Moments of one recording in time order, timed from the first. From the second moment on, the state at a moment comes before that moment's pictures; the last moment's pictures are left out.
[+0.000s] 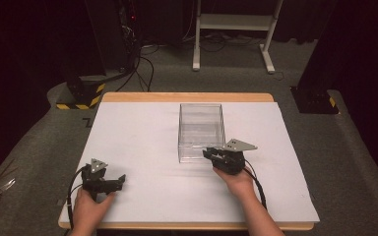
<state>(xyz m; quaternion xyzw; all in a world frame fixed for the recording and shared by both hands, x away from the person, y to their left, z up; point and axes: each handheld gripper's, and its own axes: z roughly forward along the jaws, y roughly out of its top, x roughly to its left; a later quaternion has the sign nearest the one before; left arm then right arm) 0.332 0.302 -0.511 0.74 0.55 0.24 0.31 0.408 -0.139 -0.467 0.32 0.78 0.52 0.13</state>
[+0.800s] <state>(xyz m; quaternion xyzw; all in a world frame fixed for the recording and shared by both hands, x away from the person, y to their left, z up) 0.332 0.302 -0.511 0.74 0.55 0.24 0.31 0.383 -0.146 -0.466 0.31 0.79 0.52 0.13</state>
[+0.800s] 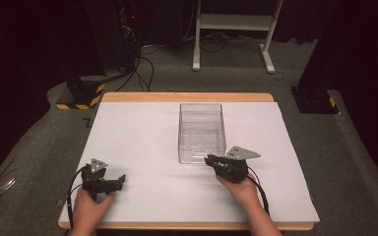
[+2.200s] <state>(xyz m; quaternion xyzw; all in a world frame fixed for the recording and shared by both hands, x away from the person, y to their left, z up) 0.332 0.302 -0.511 0.74 0.55 0.24 0.31 0.324 -0.151 -0.466 0.28 0.80 0.51 0.12</state>
